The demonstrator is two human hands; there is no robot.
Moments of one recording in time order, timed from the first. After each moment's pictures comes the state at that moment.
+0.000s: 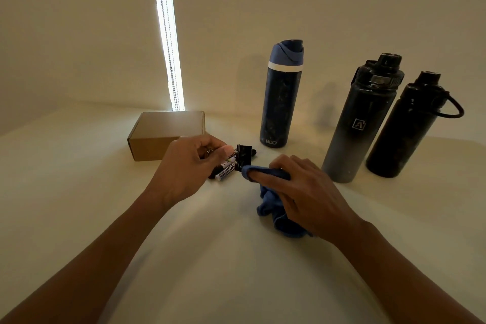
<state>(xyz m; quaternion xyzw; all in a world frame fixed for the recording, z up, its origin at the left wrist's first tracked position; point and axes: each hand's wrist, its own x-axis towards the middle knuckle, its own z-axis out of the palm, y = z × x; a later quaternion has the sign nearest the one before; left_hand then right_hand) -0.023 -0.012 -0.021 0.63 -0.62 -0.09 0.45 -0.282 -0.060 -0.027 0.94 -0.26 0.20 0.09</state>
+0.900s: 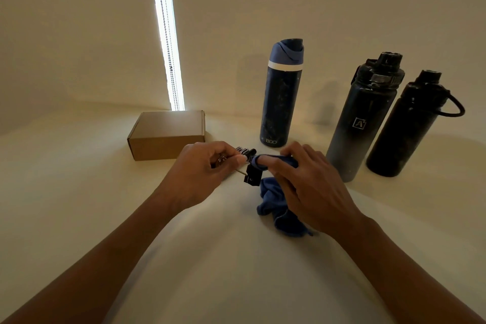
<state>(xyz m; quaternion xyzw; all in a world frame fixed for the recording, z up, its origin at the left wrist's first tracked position) -0.040 -0.006 -0.020 0.61 -0.67 -0.10 0.42 -0.280 -0.072 -0.032 0.92 -0.30 0.25 0.07</state>
